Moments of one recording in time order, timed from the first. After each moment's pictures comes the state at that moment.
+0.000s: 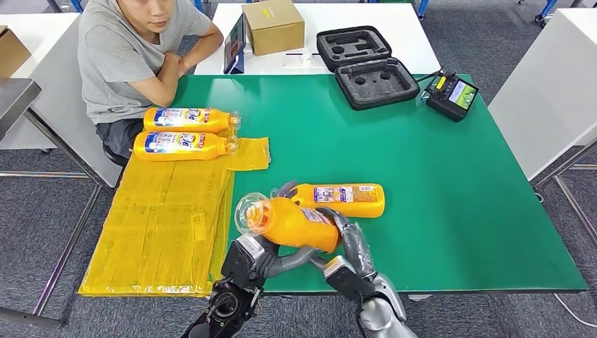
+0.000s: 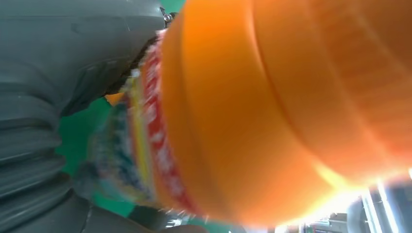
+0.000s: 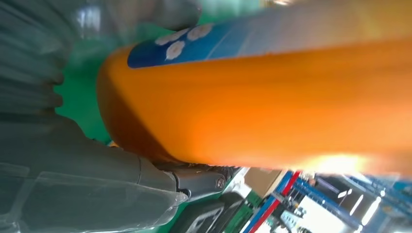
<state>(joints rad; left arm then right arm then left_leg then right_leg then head) -0.19 -0.25 -0.50 -1.15 0.03 0.17 -0.70 -0.12 0.06 0.22 -1.11 0.44 -0.39 -0.70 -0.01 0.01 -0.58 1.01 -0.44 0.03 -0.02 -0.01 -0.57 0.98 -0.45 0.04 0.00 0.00</state>
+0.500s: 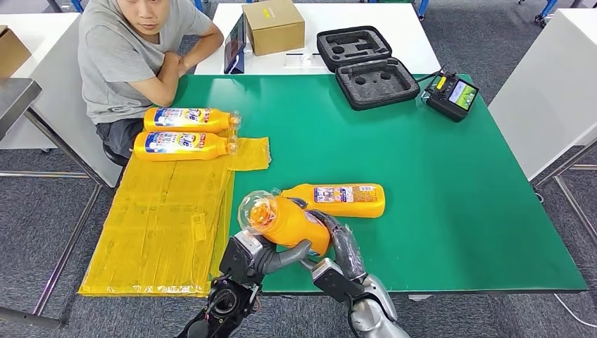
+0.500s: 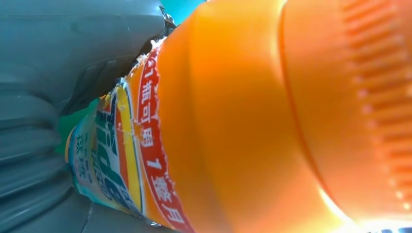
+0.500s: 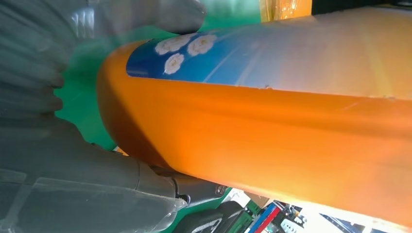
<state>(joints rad) -0.20 -0.25 -0.50 -1.15 0.04 0.17 -0.70 -0.15 0.07 0.28 -1.03 0.43 -0.40 -0.70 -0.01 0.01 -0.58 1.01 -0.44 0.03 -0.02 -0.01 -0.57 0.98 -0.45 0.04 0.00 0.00</state>
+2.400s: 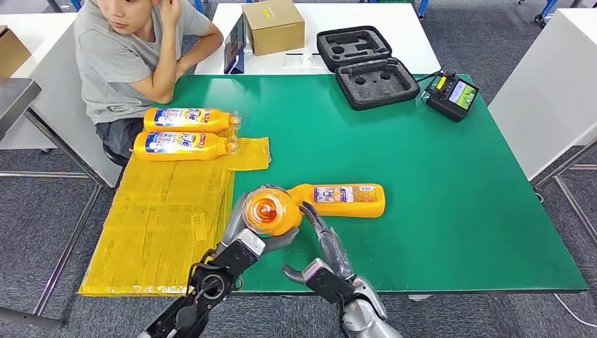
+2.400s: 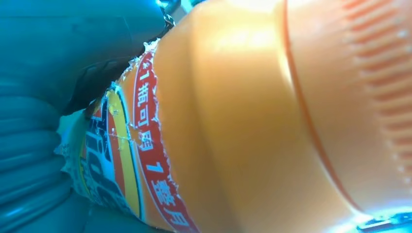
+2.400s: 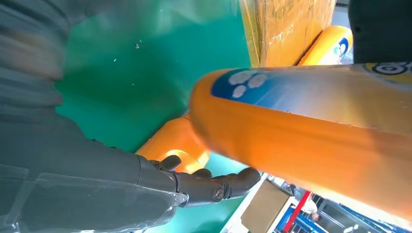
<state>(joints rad) -0.28 -0.16 -0.49 -1.16 -0.20 0.37 -0.70 -0.18 0.09 0.34 -0.99 0.35 -0.37 -0.70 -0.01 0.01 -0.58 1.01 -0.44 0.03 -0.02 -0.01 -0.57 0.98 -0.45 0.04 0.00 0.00</state>
